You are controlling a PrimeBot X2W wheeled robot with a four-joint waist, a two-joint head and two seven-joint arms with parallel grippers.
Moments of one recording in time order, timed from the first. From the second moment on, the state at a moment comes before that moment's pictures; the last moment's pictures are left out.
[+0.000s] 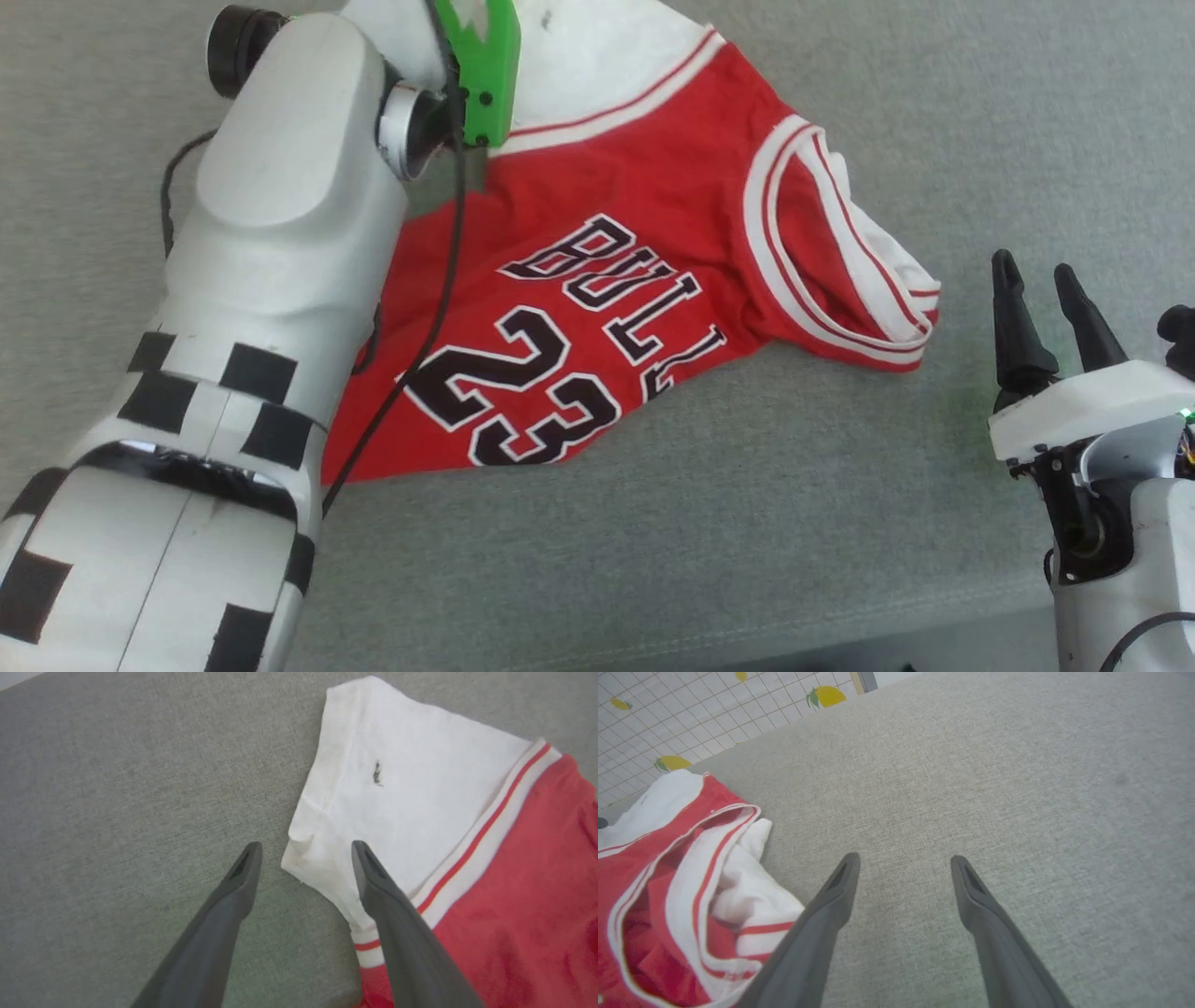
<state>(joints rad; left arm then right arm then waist) -1.25 0.09 -0.41 0.86 -0.40 -0.03 0.70 -0.29 -0.05 -0.19 0.17 0.38 0.13 0.06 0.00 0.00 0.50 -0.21</state>
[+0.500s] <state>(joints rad) -1.29 0.09 -0.46 0.87 -0.40 -0.04 0.81 -0.33 -0.05 -0.20 0.22 0.37 0.13 0.02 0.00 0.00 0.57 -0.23</state>
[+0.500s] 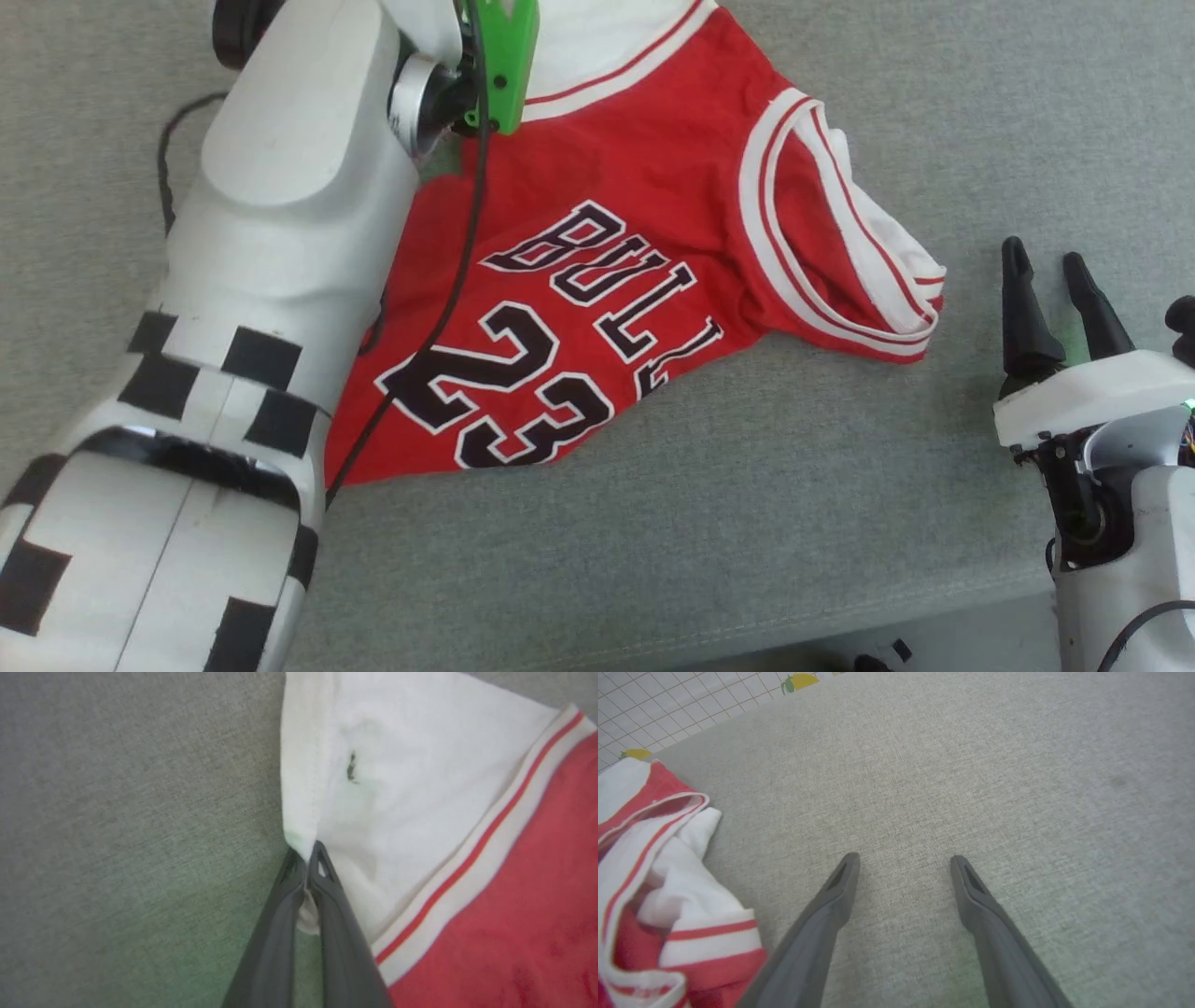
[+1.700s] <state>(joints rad) -0.26 0.19 0.05 0.30 -0.83 0.13 0.41 -0.22 -0.05 -0.22 0.19 0.30 0.13 0.15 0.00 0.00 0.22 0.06</state>
